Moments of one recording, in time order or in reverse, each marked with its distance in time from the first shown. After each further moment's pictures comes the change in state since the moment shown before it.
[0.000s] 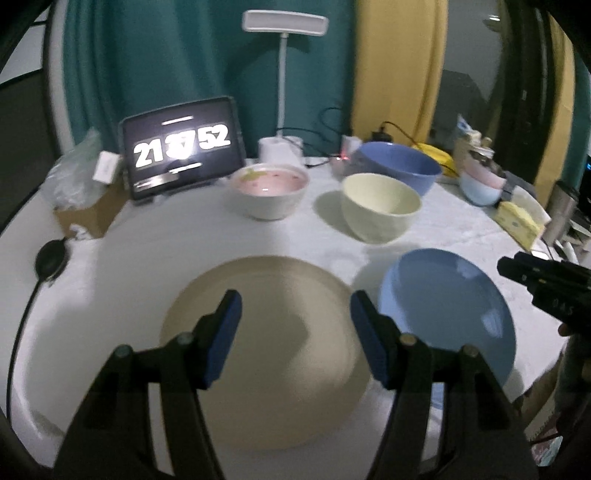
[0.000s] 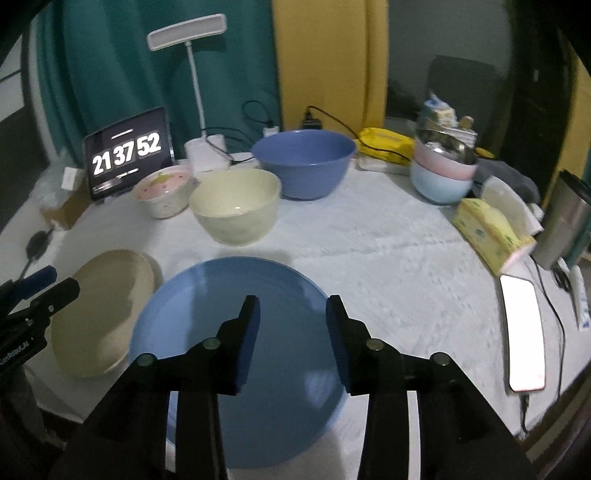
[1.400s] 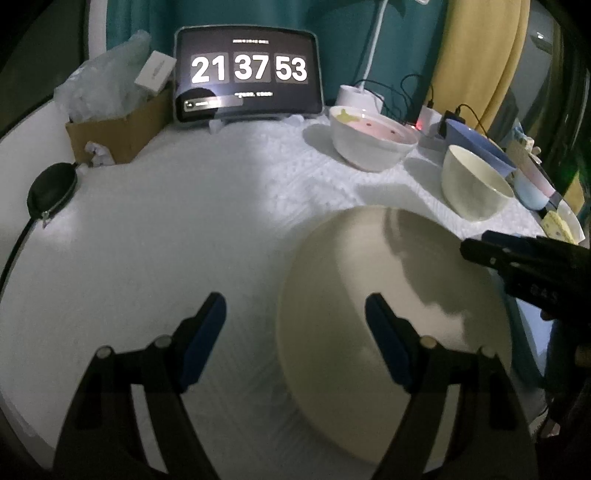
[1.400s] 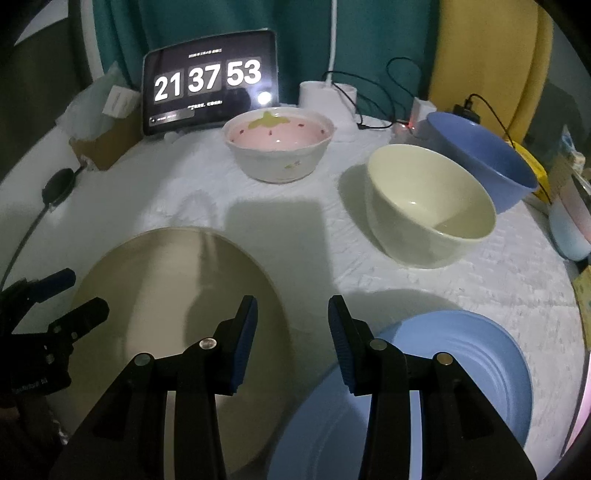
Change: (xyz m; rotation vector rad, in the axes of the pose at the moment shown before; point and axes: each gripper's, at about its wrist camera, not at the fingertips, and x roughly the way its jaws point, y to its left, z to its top) left arm 0.068 0.114 -0.032 -0.136 0.145 -0.015; right arm 0.111 0.146 0.028 -0.215 0.158 0.141
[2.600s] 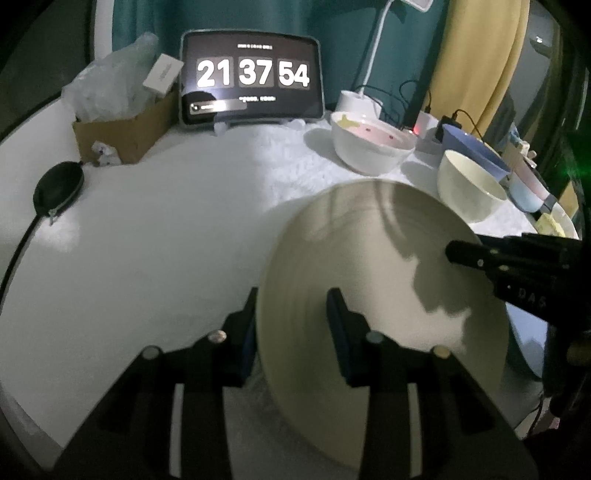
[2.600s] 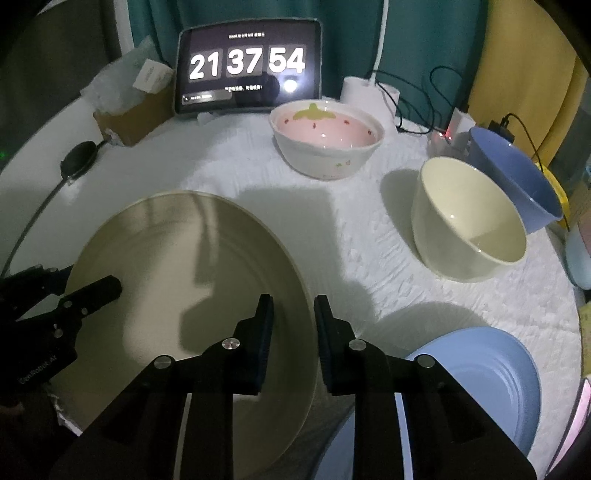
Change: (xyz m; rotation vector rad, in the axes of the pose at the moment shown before) left arm -0.015 0.008 -0.003 -0.012 -0.012 -0.019; right arm -0.004 0.025 0.004 -0.087 0.029 0.044
